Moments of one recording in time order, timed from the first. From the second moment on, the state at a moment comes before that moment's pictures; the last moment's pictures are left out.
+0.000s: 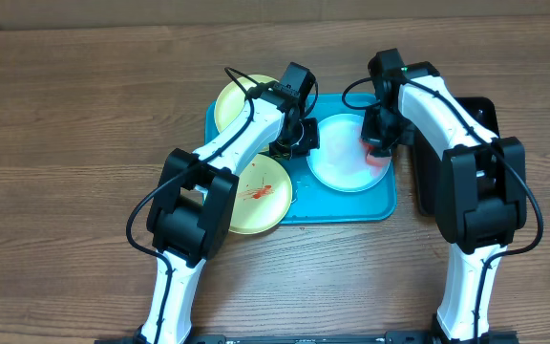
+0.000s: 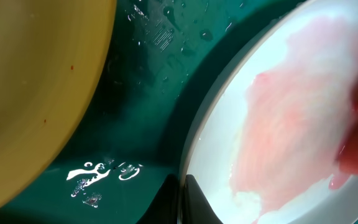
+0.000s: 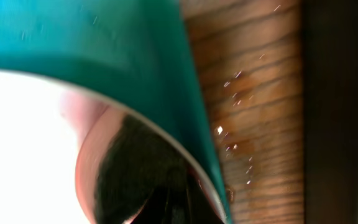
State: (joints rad) left arm -0.49 2.26 1.77 -0.85 0.27 -0.57; right arm 0.20 2.20 1.71 -1.07 0.05 0.43
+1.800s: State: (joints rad) left arm -0.49 2.26 1.77 -0.84 0.28 -0.57; right arm 0.16 2.17 1.65 -1.06 -0.14 0.40
